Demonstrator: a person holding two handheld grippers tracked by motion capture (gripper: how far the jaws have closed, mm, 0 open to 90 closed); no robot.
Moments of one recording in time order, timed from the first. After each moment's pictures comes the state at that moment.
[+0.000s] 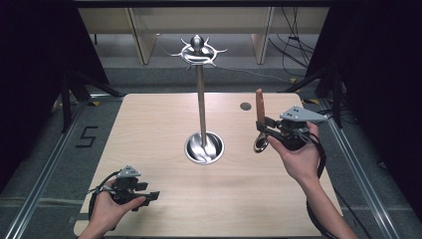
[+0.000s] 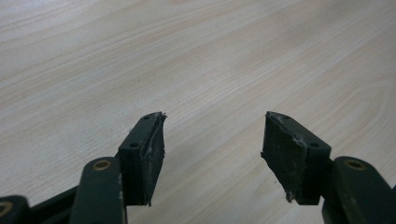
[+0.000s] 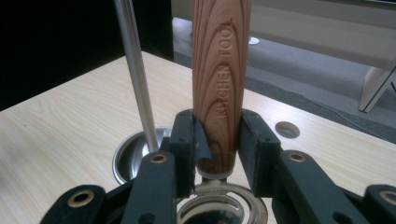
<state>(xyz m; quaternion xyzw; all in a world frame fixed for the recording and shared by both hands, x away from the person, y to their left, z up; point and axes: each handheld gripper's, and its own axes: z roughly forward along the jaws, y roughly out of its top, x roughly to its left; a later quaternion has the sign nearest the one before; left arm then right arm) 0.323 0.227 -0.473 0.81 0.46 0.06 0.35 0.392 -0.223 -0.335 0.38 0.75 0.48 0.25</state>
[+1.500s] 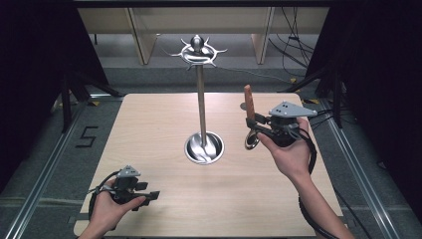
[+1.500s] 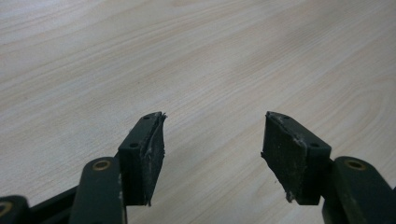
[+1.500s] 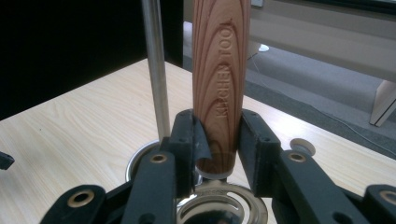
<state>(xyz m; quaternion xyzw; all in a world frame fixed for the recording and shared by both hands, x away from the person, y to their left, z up) 0.323 0.227 -0.473 0.81 0.46 0.07 0.35 0.395 -0.198 -0.323 0.35 0.75 0.49 0.26</state>
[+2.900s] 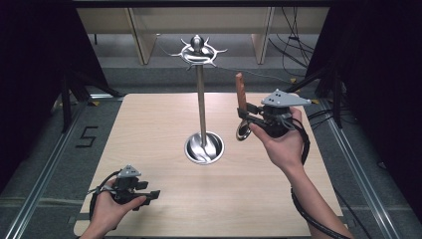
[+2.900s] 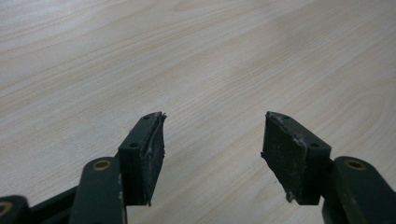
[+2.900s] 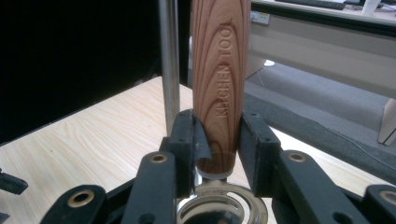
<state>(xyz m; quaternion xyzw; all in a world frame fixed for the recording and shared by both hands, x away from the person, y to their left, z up) 0.323 0.225 -0.472 0.81 0.46 0.08 0.35 0.403 -0.177 -0.298 0.33 0.75 0.51 0.25</state>
